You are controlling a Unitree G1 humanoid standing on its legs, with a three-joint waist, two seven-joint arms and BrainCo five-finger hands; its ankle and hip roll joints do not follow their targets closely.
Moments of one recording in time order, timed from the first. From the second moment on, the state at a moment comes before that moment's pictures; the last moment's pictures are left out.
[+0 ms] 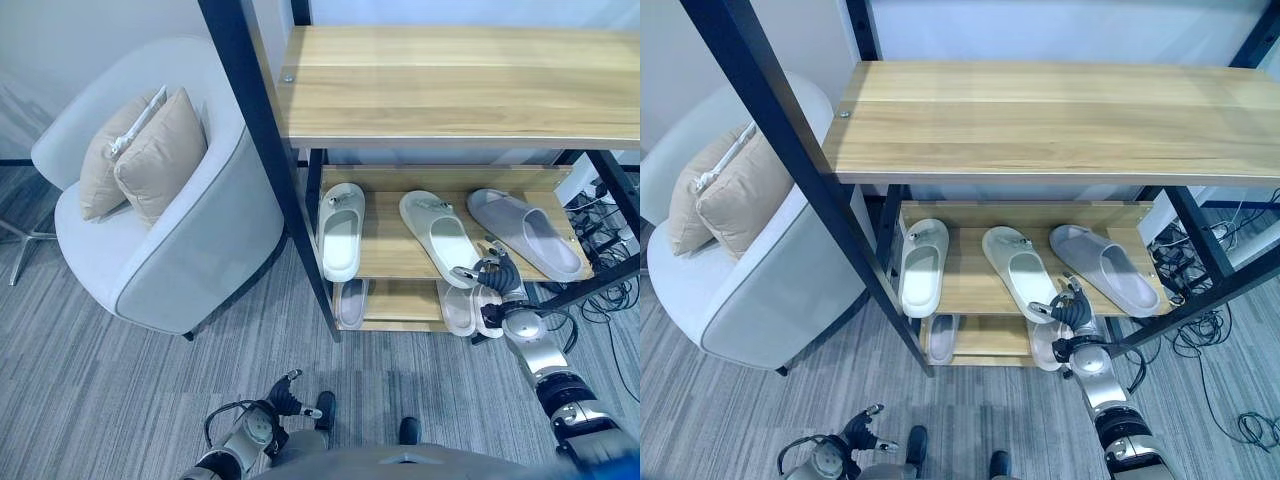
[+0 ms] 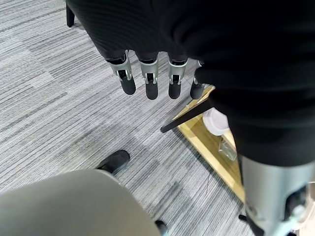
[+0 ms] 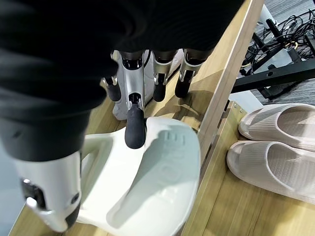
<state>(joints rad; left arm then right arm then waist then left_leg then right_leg) -0.01 0.24 -0.44 0.97 0.21 -0.09 0.07 -0.26 -0.41 0.16 0.68 0.03 -0.18 -0.24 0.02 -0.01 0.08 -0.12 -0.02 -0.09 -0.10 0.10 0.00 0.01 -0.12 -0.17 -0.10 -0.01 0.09</state>
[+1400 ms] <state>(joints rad) -0.09 0.20 -0.36 1.22 0.13 -0.09 0.13 -0.24 -0.27 0.29 0.45 0.16 -0.13 -0.20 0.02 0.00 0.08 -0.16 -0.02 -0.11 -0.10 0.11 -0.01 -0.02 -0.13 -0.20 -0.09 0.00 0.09</state>
